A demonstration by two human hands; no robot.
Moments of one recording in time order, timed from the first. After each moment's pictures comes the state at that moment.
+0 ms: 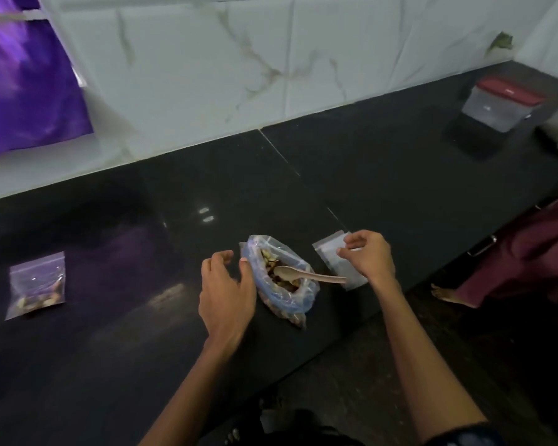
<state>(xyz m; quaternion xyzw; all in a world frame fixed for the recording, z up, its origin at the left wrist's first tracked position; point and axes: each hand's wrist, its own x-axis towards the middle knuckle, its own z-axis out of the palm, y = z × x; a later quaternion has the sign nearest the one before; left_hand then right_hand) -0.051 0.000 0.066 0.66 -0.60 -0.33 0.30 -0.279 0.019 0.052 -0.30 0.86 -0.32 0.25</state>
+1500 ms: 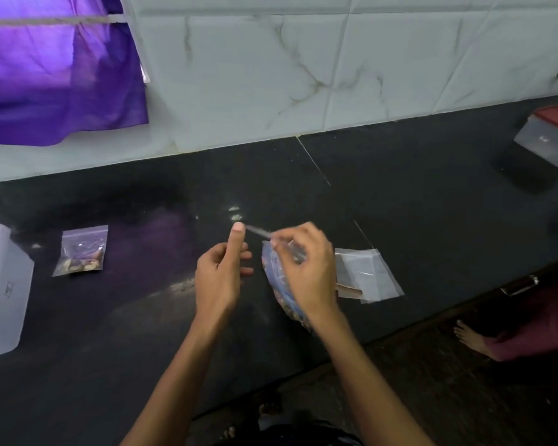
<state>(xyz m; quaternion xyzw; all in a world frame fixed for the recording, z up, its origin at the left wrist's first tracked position) -0.030 0.005 0.109 0.61 -0.42 -0.51 0.45 -0.155 0.014 0.083 -0.59 0.62 -0.50 0.11</state>
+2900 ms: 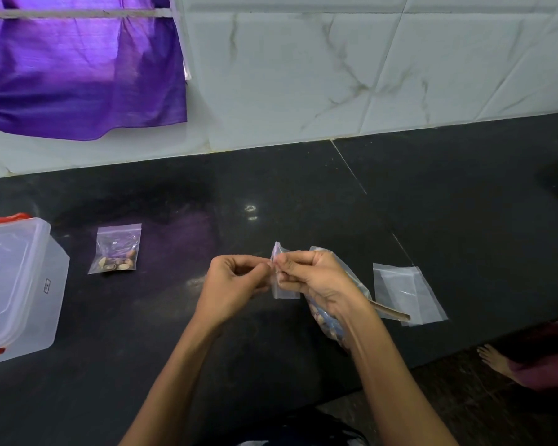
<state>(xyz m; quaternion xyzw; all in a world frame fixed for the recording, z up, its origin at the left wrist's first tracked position) 0.025 -0.027 0.095 0.53 -0.51 -0.56 0.37 -0.125 -0.026 0.089 -0.30 0.54 -0.43 0.66</state>
